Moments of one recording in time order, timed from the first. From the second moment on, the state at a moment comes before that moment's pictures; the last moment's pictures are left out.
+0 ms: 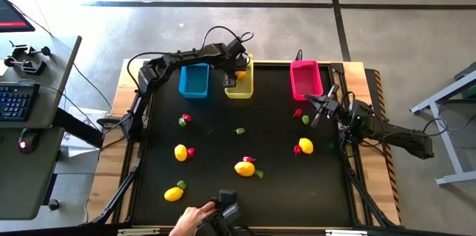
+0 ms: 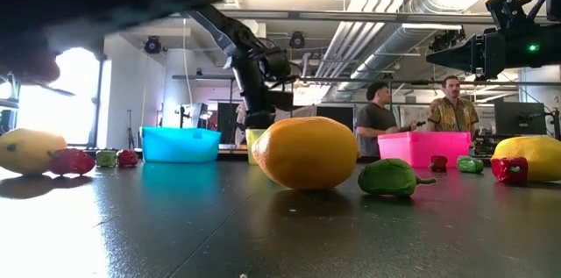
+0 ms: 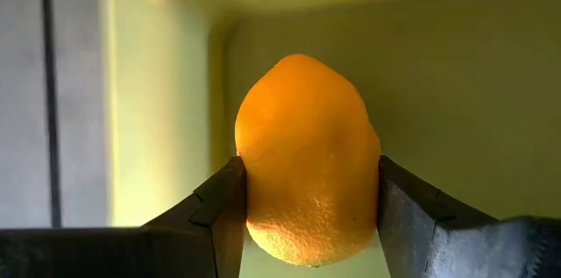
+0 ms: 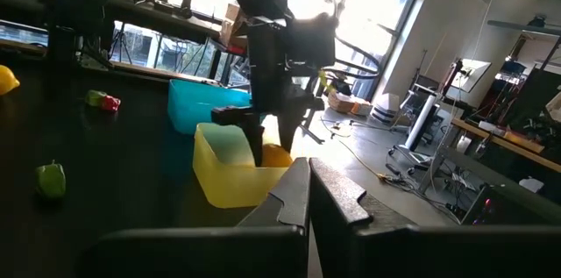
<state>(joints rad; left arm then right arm) 0.62 2.23 1.74 -0.65 -0.06 0.70 -0.29 0.01 0.01 0.05 0.23 -0.36</state>
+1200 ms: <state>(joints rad) 0.63 2.01 1.74 -0.63 0.23 0.54 -0.29 0.01 0.01 0.05 0.23 -0.36</state>
